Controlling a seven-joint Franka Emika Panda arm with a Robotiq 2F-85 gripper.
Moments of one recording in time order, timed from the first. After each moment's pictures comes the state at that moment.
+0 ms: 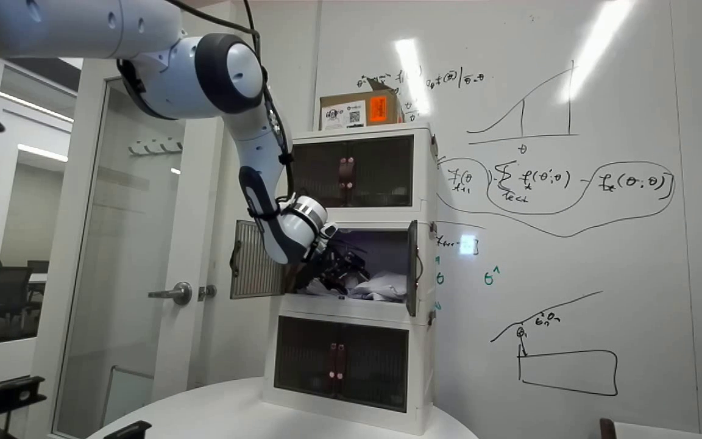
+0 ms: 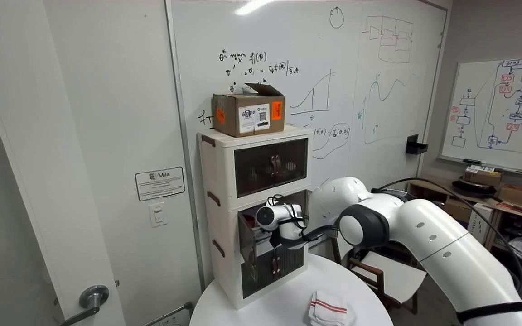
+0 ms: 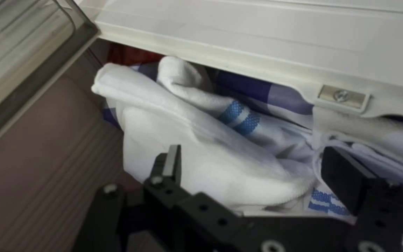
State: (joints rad) arm 0.02 1.02 0.05 -1.16 -1.41 2.55 1.10
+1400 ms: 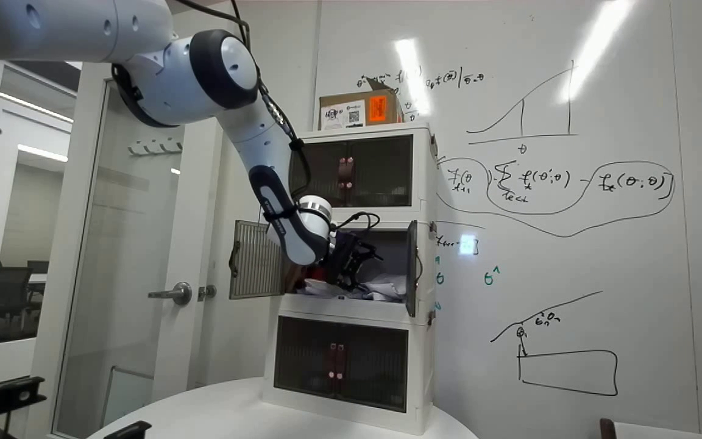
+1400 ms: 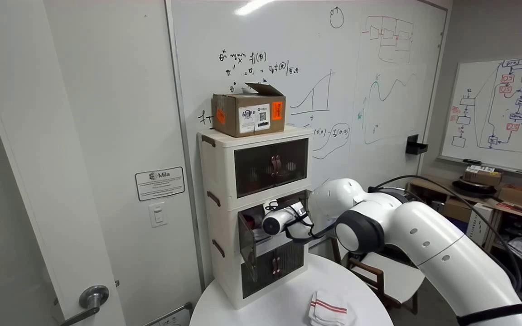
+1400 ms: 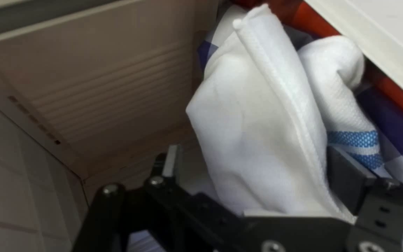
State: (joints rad) arm 0.10 1.03 -0.13 -1.15 -1.69 2.53 0.86
